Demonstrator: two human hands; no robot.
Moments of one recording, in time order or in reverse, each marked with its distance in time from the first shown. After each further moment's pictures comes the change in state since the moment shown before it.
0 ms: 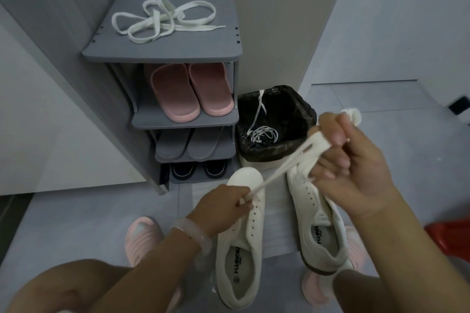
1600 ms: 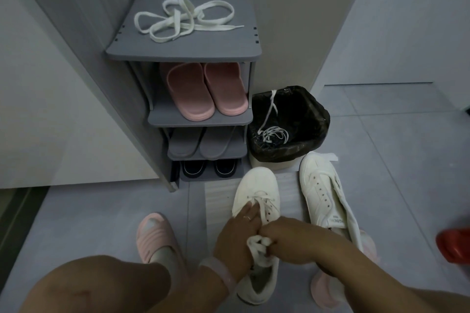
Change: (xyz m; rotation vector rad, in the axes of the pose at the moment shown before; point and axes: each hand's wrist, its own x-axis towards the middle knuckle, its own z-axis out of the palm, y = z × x) left_hand -0.026 -0.019 0.070 -0.055 0.070 0.102; right_hand -0.011 0.104 -0.031 -1.673 -0.215 0.989
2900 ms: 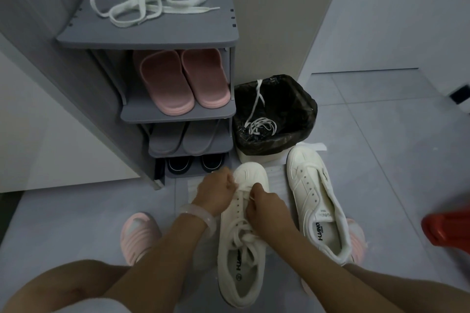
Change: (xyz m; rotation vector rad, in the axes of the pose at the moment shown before) left_hand 0.069 -0.016 -0.046 -0.147 0.098 -0.396; right_hand 0.046 0.016 0.015 0.201 0.619 0.319
